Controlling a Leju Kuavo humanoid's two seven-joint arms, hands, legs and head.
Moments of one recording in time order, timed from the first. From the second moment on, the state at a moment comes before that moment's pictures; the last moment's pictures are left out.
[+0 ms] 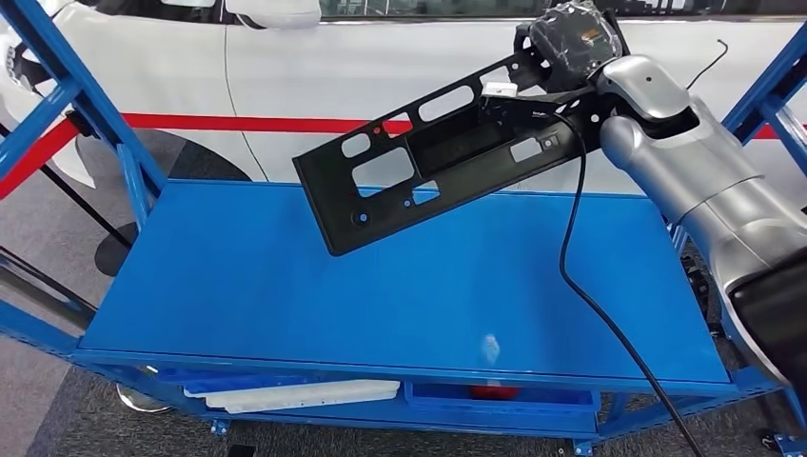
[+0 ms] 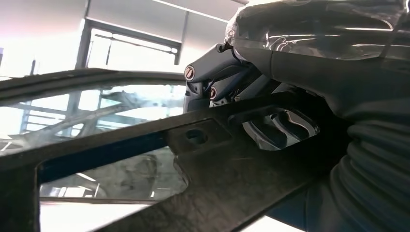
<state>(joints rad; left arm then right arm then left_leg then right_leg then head) -0.13 -0.10 -0.30 -0.19 0.17 0.28 -0.25 -1.35 -0.44 1.00 -0.91 0.68 -0.13 -0.08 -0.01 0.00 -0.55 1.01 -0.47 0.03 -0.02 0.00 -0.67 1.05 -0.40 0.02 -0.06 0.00</state>
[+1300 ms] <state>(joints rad) -0.12 -0.11 -0.29 -0.19 0.16 0.28 -0.25 -1.32 -0.40 1.06 -0.82 0.66 -0.17 -0.11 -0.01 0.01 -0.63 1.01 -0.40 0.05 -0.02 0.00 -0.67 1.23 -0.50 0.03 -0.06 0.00</state>
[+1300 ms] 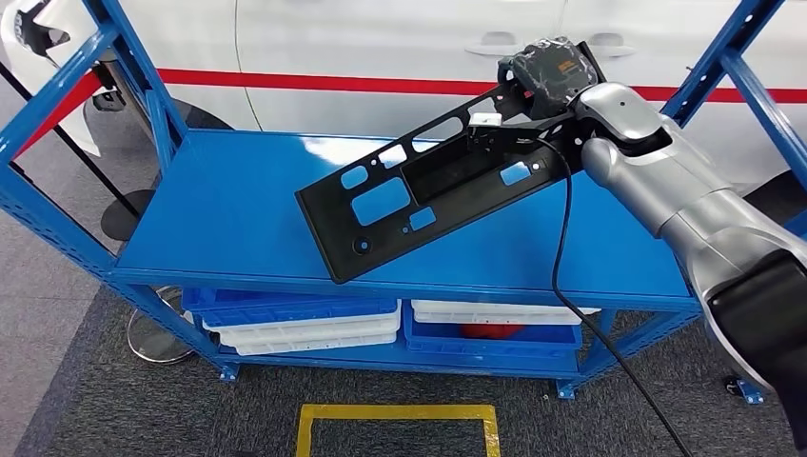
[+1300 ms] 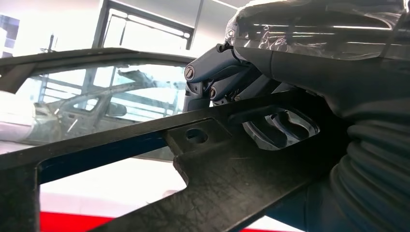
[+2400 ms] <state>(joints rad) -0.12 -0.12 -0.29 -0.19 0.14 0.29 -0.24 -1.27 -0.43 1.11 -0.81 0.62 -0.21 -0.10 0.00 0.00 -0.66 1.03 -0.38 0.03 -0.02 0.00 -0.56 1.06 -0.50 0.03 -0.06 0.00</state>
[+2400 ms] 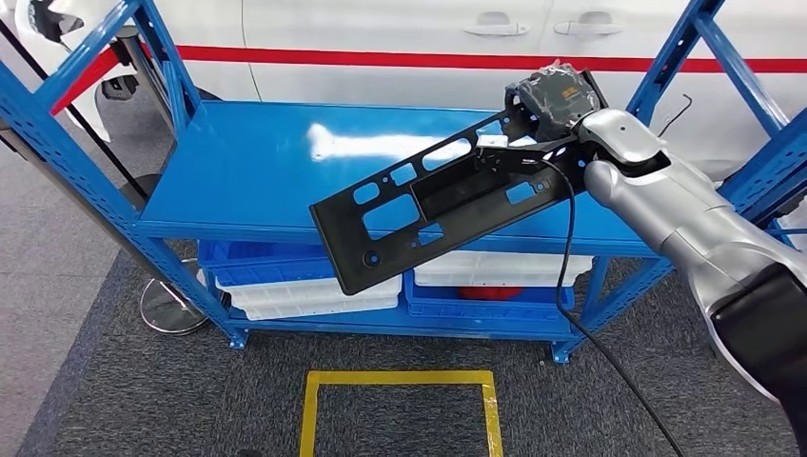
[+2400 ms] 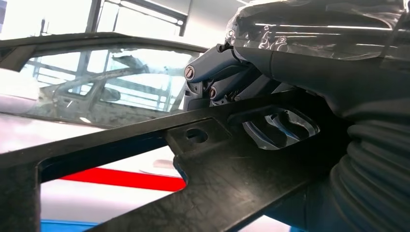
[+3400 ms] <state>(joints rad) -0.12 -0.12 -0.29 -0.19 0.13 0.30 -0.24 -1.25 -0.40 1.12 -0.74 0.60 -0.22 -0.14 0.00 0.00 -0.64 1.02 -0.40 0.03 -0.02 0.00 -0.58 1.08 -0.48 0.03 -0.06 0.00</state>
